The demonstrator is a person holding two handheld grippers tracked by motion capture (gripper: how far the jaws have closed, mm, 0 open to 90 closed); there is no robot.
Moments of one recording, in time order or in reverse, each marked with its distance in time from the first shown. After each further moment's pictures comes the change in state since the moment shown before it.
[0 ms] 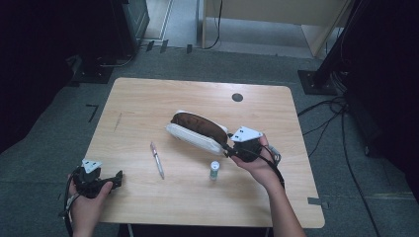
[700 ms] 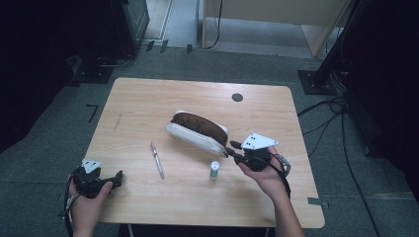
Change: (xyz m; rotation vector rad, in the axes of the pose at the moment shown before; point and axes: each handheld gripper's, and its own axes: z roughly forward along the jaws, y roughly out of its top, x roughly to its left) left arm 0.000 0.000 0.000 0.000 0.000 0.000; right arm 0.011 -0.008 -0.041 -0.100 0.083 0.092
